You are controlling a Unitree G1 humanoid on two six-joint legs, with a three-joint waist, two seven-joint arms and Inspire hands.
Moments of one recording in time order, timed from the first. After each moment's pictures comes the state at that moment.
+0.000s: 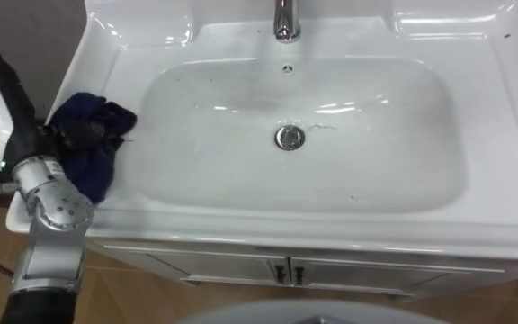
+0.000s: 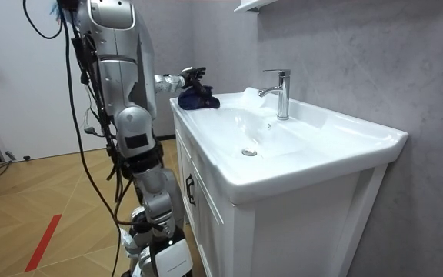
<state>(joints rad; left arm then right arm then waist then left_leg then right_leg) 0.11 0.35 0.14 0.12 0.01 0.04 0.56 0.10 -0.29 0.05 1.32 -0.11 0.10 -0.03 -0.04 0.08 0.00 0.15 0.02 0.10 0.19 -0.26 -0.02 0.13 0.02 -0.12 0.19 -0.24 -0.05</state>
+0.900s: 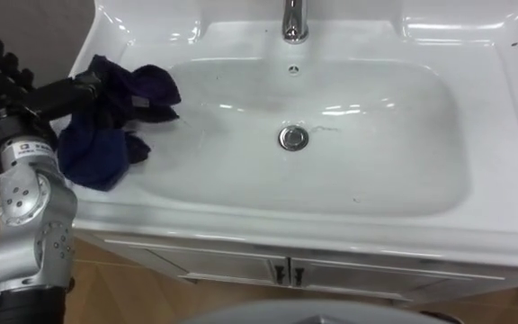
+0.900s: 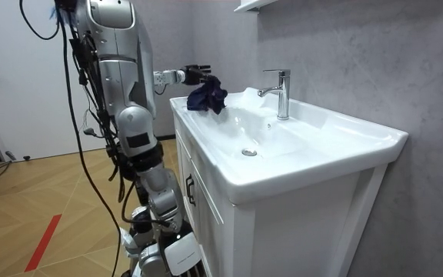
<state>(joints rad) 0.11 0.34 0.20 -0.02 -0.50 -0.01 0.28 0.10 -0.27 0.00 1.28 -0.11 0.06 -0.01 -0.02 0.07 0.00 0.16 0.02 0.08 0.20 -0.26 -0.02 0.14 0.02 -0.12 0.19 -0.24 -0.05</state>
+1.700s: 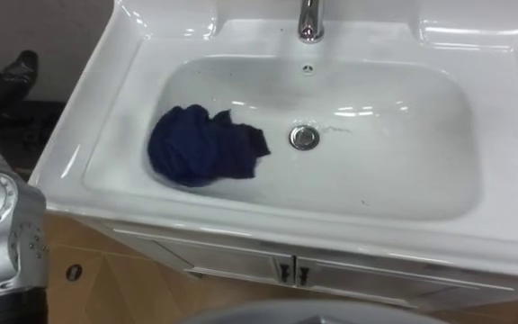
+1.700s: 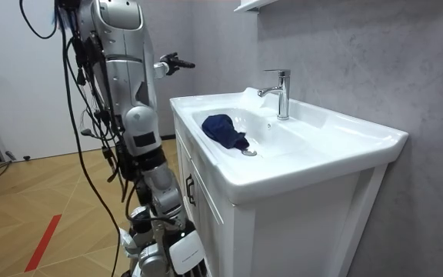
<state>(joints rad) 0.11 0.34 0.40 -0.06 -0.40 -0.04 0.57 0.12 -0.27 -0.01 1.28 -0.12 0.06 -0.04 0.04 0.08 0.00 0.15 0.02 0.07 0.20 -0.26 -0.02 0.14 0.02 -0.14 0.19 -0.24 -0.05</state>
